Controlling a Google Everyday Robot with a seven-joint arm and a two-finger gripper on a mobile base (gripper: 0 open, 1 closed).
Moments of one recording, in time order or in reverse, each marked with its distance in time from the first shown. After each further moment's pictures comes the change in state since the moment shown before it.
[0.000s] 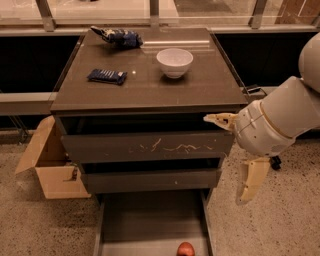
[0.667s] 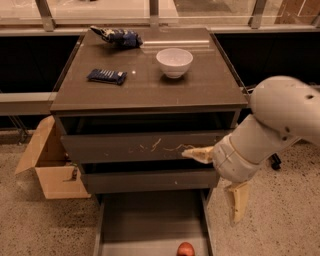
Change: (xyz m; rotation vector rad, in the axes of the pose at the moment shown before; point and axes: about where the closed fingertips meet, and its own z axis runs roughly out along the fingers) arm 0.017 0.032 0.087 -0.182 -0.028 -0.243
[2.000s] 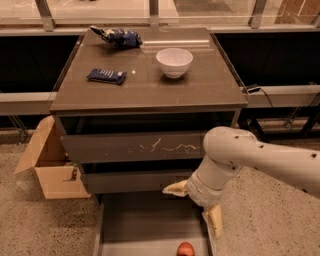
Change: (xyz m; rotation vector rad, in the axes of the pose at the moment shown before) arm 0.039 0.017 0.150 -0.203 -0.048 -0.207
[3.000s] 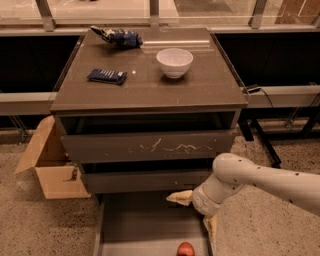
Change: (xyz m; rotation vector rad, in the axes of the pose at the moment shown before) arm 0.084 -0.008 0.099 0.135 -0.068 -0.152
